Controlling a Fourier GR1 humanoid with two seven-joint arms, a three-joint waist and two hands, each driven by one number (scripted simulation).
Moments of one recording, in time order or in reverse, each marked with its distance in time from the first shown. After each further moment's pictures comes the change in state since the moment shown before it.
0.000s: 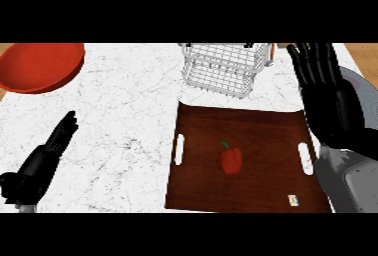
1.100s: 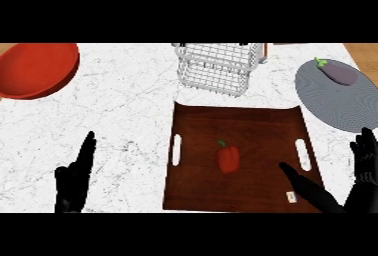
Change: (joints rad) left arm 0.039 -0.250 -0.041 0.148 -0.053 0.223 0.069; right arm 0.617 0.049 0.083 -0.307 0.656 -0.656 0.426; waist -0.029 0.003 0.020
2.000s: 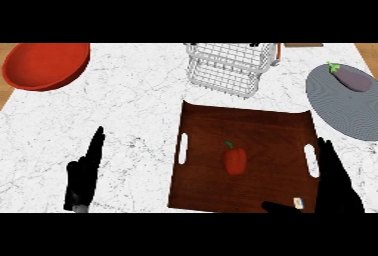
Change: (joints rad) left arm -0.048 -0.028 -0.019 0.033 -0.029 -0.011 -0.002; right arm -0.086 -0.068 0.252 -0.118 0.681 0.574 0.831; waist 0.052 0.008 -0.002
